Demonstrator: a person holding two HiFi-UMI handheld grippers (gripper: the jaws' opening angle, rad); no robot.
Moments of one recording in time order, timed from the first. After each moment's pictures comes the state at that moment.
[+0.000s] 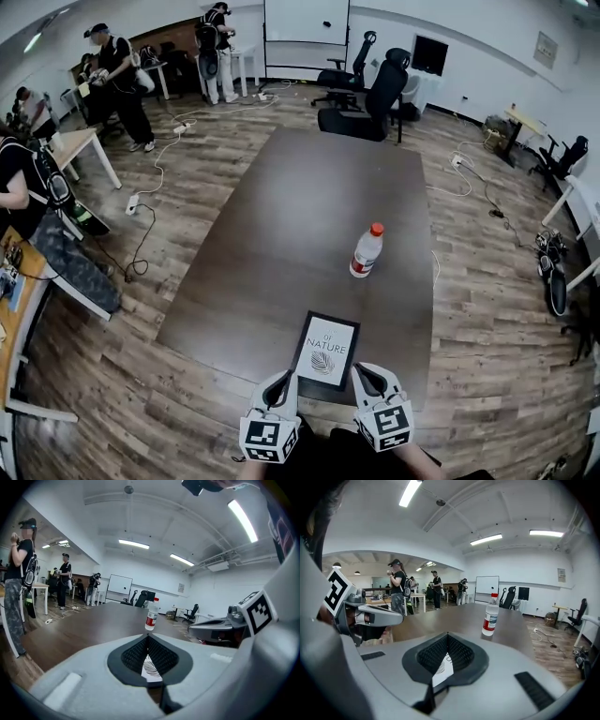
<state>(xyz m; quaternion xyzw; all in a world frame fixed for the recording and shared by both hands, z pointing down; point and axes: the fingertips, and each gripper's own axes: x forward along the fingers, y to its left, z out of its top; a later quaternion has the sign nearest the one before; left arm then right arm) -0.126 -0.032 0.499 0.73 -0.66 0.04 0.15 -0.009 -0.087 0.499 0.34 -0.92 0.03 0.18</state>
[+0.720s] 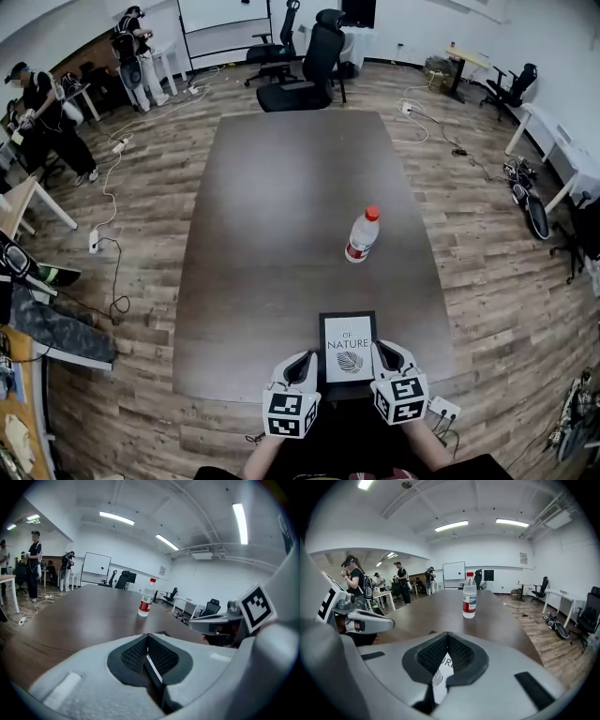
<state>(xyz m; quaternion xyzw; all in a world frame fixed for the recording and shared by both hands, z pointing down) -0.170 -0.117 0.545 0.82 -0.52 0.13 0.22 -0.033 -0.140 0.542 0.52 -0.82 0.16 0.21</state>
